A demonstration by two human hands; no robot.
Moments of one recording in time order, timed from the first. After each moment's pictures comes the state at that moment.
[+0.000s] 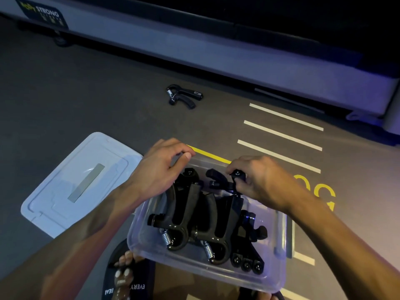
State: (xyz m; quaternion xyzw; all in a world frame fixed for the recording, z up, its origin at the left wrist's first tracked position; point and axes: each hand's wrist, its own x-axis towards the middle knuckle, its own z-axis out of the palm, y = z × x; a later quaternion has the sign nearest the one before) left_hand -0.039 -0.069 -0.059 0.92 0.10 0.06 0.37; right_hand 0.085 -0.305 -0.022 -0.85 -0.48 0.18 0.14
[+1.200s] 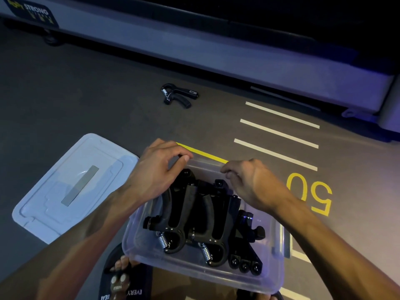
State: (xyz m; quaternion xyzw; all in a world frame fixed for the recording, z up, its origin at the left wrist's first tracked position) left_hand -0.035 -0.074 -0.066 0.93 0.08 0.10 0.35; right_hand 0.080 -0.298 -0.052 -0.89 -0.39 0.18 0.14
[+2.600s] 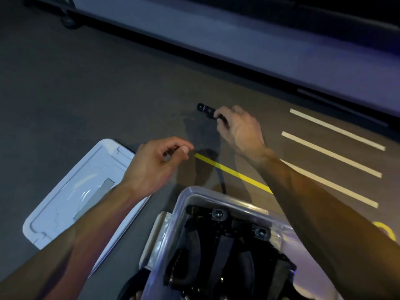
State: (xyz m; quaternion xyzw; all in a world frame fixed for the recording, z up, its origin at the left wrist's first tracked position) left_hand 0.006 0.021 -0.088 0.86 0.23 0.06 0.45; right_hand 0.211 -0.107 -0.140 -0.90 -0.39 0.05 0.20
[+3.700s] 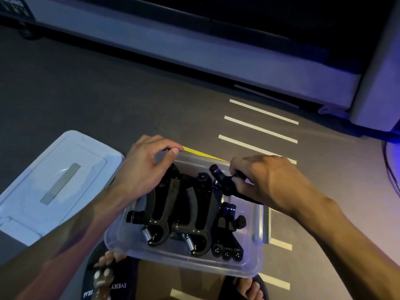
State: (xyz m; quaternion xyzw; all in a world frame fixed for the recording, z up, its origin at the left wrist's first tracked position) left_hand -0.037 -0.096 -0.053 0.91 0.10 0.14 0.37; right_hand 0.074 -0.350 0.017 -0.86 -0.50 0.09 -0.01
